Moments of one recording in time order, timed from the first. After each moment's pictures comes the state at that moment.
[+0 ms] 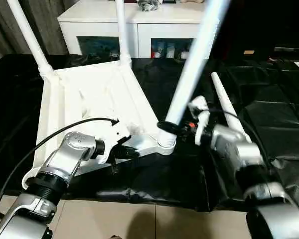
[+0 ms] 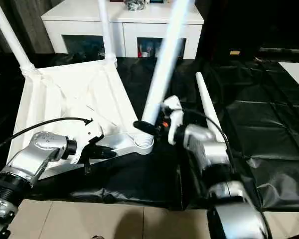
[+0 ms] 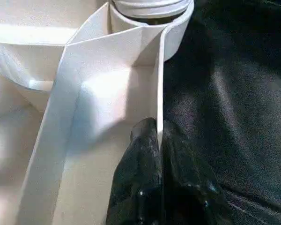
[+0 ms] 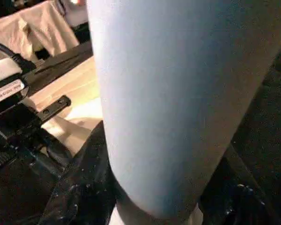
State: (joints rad) left arm -0.54 0.45 -0.30 0.48 -0.04 0.28 -1.08; right arm -0.62 -0.20 0.01 0.66 0.28 0.23 0.93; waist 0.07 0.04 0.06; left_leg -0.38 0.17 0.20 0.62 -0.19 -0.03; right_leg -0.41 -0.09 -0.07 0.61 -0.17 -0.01
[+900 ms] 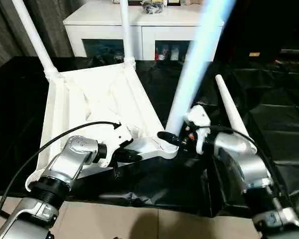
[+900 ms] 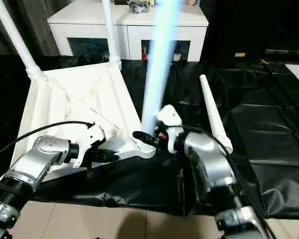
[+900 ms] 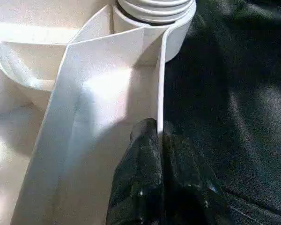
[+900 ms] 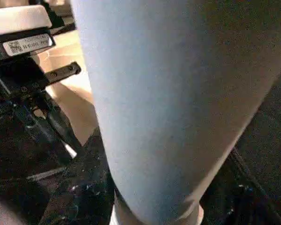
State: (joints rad) left arm -0.51 0.43 -0.30 0.45 -0.03 0.28 -1.08; right arm -0.49 -0.26 0.17 0.33 0.14 0.26 0.88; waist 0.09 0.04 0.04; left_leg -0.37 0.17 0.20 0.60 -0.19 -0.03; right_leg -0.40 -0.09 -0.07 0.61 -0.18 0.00
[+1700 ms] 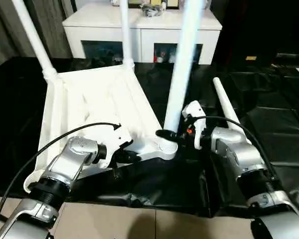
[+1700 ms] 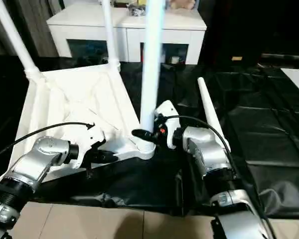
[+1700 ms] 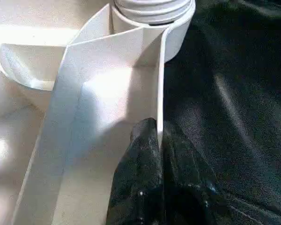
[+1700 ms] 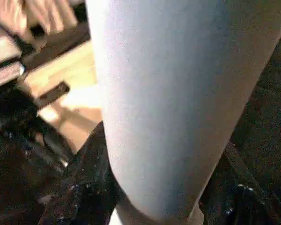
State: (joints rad) left arm -0.51 0.43 -0.30 0.46 -0.02 0.29 -1.06; right arm -0.60 -0.20 0.05 0.62 0.23 0.26 0.92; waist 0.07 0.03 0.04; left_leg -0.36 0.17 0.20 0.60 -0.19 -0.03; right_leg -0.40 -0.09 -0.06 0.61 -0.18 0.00
